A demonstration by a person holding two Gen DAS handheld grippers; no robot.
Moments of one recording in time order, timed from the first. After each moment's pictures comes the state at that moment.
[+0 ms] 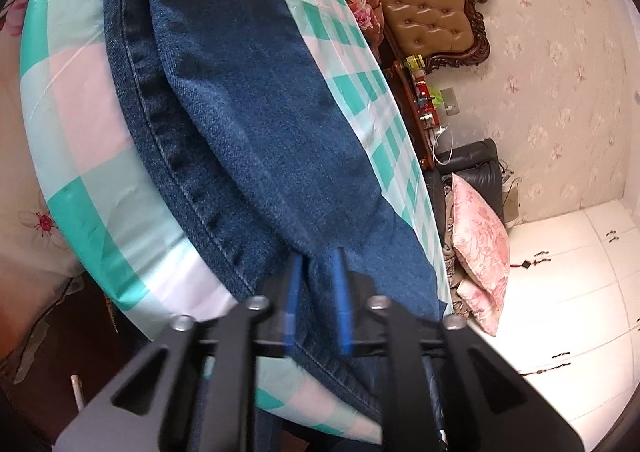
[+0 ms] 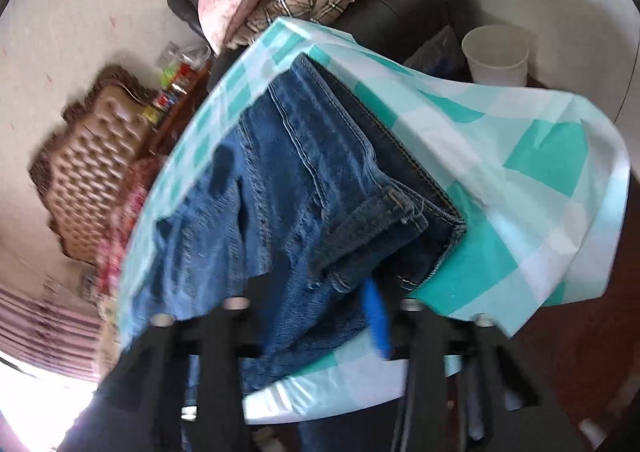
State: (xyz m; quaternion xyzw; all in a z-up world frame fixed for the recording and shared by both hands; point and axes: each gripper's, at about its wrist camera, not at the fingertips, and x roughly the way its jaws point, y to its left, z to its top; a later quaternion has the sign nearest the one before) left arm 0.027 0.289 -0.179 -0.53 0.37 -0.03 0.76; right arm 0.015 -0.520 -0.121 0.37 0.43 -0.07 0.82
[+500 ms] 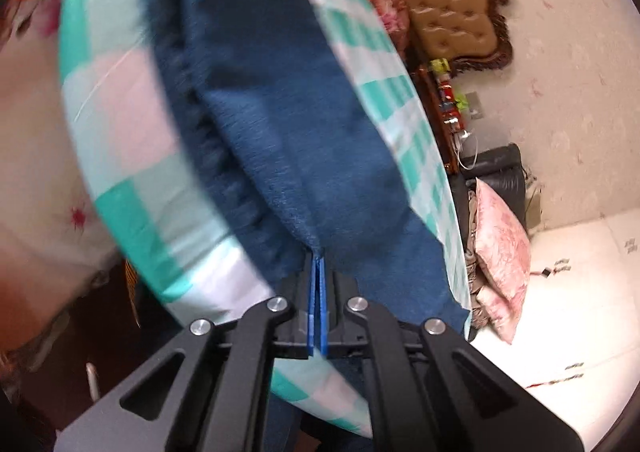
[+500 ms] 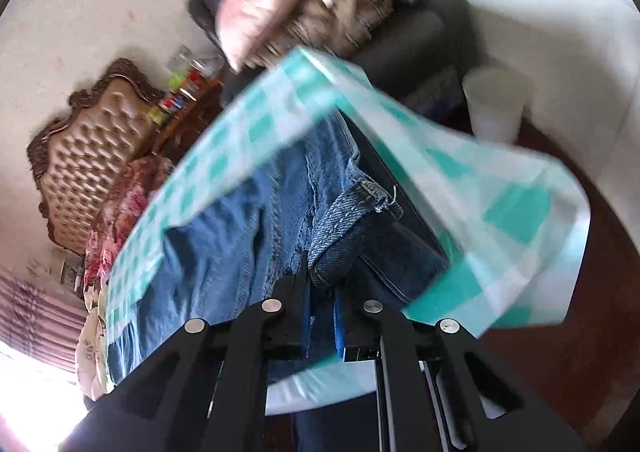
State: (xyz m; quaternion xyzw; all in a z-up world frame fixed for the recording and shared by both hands) left arm 0.019 0.296 -0.179 -0.52 0.39 0.02 0.76; right arm 0.005 -0.526 -0.085 0.33 0.44 -0.08 0.83
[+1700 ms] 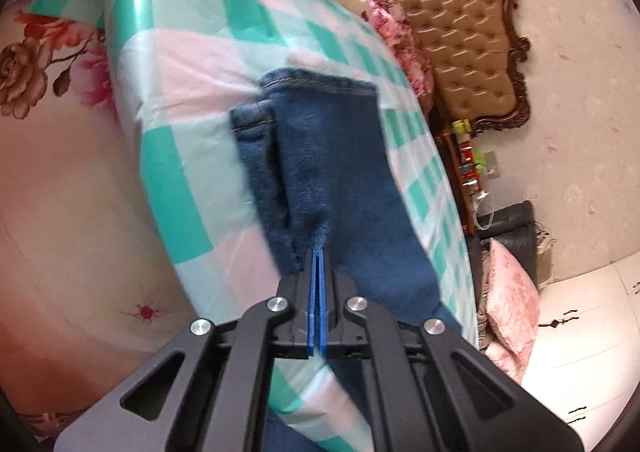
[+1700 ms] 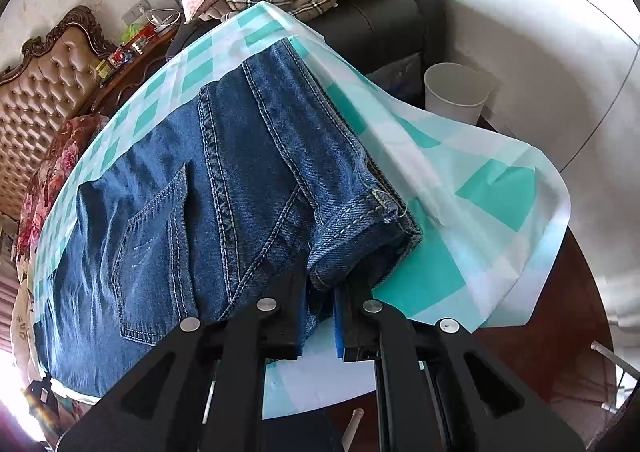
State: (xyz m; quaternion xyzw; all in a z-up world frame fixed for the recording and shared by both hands) left arm 0.009 0.385 -0.168 -0.53 0.33 0.09 0.78; right arm 0.019 -0.508 -0.120 0.25 0.48 -0.15 0.83
